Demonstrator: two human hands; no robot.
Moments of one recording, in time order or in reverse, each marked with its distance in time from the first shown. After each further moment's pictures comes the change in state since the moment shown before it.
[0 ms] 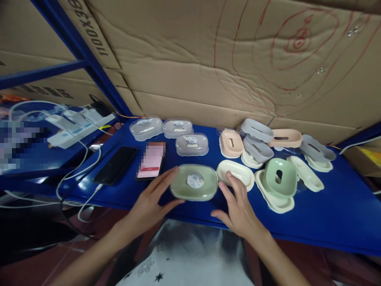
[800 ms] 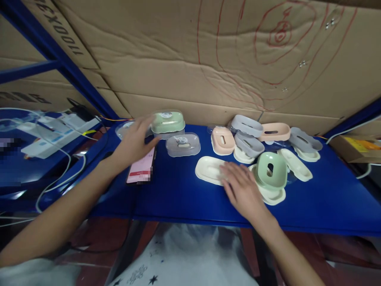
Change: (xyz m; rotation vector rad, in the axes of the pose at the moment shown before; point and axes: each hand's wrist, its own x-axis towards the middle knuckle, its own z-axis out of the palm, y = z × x) left_hand 0.149 -0.098 -0.055 0.273 0.069 0.094; right_hand 0.020 0.025 -0.028 -0.196 -0.105 0.164
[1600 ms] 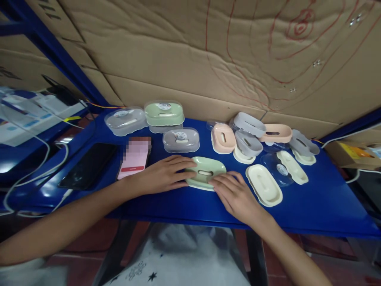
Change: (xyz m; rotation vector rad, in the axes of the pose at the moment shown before) left_hand -0.045 0.085 0.044 -0.098 -0.369 0.618; right_hand 0.014 -0.005 -0.008 0.204 -0.088 -0.297
